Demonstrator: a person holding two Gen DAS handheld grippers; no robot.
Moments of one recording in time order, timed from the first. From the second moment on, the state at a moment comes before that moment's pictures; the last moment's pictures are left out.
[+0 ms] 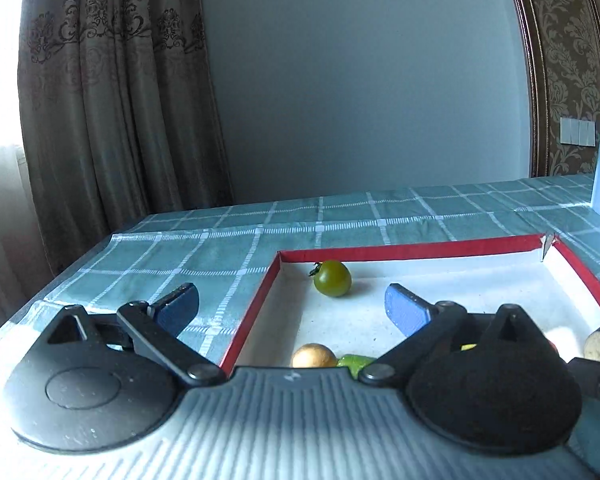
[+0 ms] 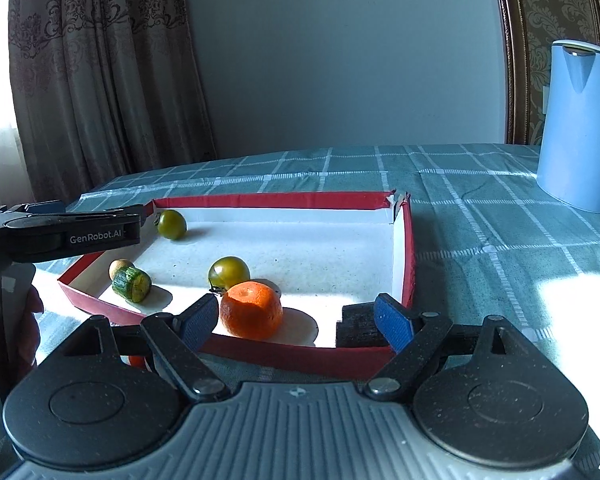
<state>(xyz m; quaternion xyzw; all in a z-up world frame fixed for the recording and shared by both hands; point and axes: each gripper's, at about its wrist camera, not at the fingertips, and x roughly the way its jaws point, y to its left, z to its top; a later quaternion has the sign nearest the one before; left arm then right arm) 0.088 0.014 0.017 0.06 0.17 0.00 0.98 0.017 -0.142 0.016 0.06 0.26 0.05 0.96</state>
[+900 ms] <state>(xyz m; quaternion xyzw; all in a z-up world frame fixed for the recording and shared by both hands) 0.011 0.030 -0.003 0.13 0.17 0.00 0.98 -0.030 -0.062 -0.002 -0.11 0.29 0.16 0.94</state>
